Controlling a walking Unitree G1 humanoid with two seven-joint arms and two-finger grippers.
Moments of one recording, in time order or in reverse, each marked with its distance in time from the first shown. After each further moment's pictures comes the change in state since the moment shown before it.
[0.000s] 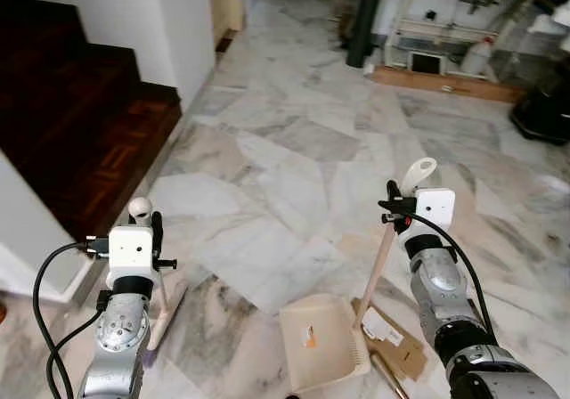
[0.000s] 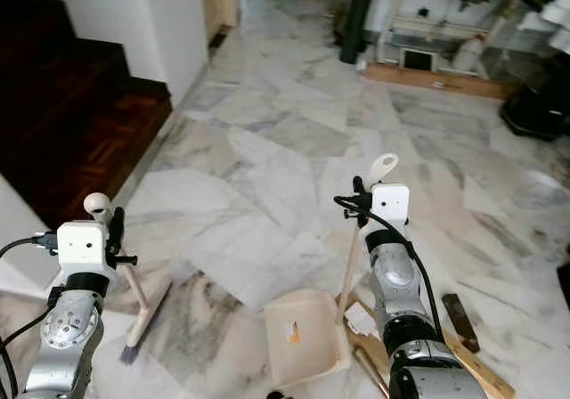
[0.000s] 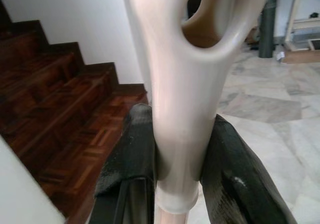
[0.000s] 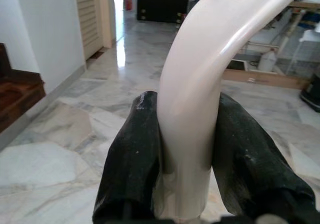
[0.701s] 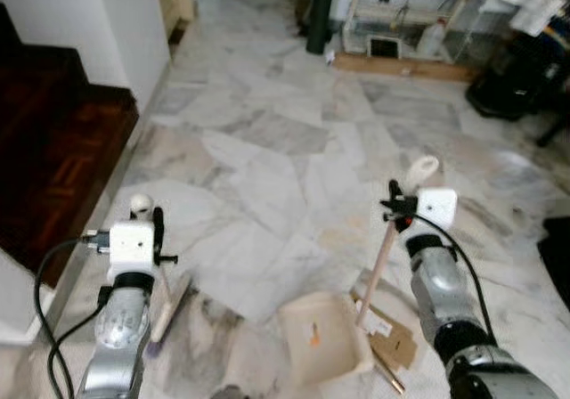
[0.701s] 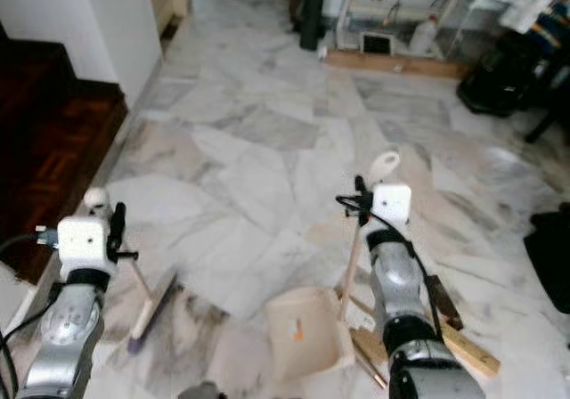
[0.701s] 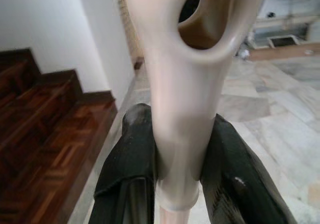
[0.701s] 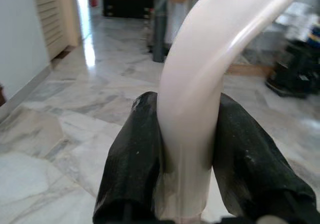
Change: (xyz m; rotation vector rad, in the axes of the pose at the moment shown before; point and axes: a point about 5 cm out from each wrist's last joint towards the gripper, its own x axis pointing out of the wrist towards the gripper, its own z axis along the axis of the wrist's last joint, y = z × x) left arm 0.002 0.002 0.001 0.003 -0.005 0.000; right arm 0.001 0.003 0.002 -0.005 -0.015 0.008
